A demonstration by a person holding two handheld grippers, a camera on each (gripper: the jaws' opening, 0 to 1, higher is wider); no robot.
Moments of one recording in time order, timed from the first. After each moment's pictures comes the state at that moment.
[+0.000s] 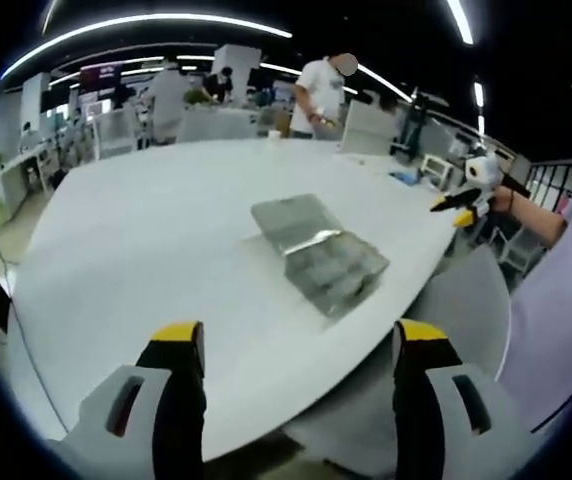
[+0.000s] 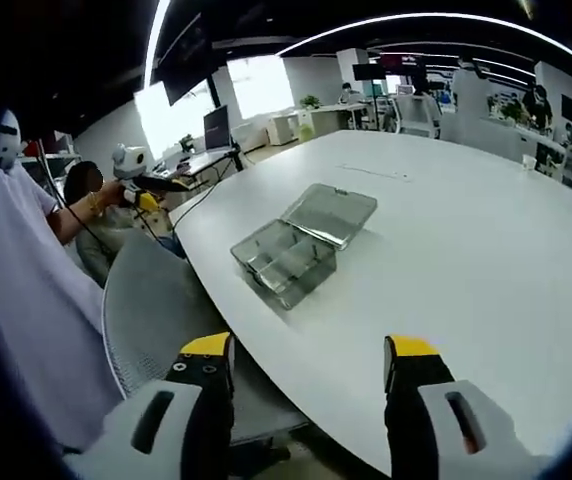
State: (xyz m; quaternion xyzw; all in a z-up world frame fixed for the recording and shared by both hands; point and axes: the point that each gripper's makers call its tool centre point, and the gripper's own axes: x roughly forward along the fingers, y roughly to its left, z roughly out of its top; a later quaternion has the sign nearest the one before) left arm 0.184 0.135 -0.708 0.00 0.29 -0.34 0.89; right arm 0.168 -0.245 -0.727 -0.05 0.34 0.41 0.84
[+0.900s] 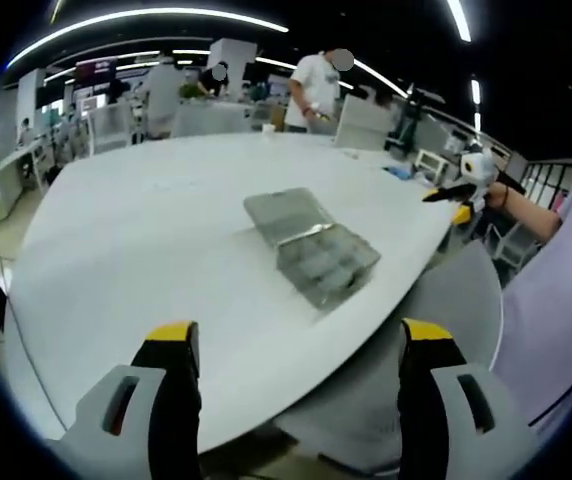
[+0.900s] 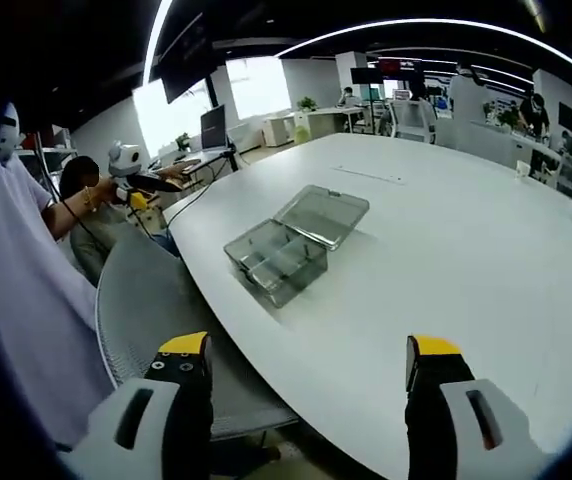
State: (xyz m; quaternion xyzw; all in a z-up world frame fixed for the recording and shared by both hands) left arm 0.171 0.132 -0.710 0.00 0.30 -0.35 0.89; right arm 0.167 -0.254 -0.729 -0.07 0.33 0.40 0.85
